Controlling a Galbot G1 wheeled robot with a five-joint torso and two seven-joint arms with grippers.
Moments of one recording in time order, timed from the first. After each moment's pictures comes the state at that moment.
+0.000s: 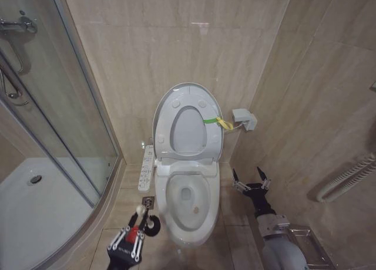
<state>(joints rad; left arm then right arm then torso) 2.00 -1.30 -0.49 -2.30 -0.04 -0.44 0.09 -1.46 1.30 0.56 1.94 0.19 0.22 0.07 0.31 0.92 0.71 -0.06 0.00</state>
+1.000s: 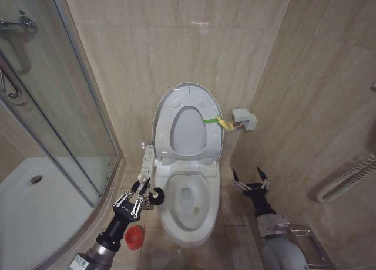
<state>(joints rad) 1.64 -1.19 -0.51 -2.13 -0.28 -0.42 0.26 -1.46 1.30 0.57 1.94 0.19 0.22 0.07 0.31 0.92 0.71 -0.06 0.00</state>
